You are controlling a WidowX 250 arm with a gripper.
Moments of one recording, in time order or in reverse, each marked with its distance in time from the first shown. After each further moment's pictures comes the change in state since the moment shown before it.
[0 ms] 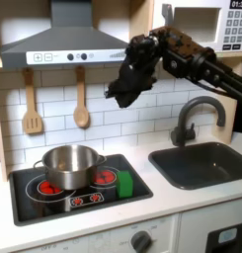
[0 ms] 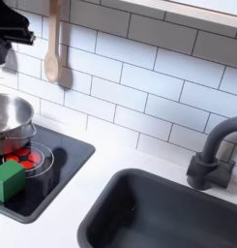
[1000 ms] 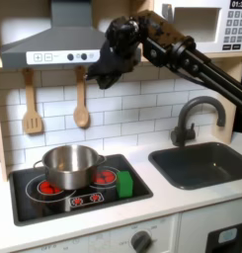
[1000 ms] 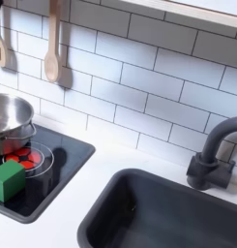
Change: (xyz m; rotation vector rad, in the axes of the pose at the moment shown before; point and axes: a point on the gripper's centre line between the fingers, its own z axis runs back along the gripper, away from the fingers) arm 0.044 0.026 0.007 0.000 -0.113 0.035
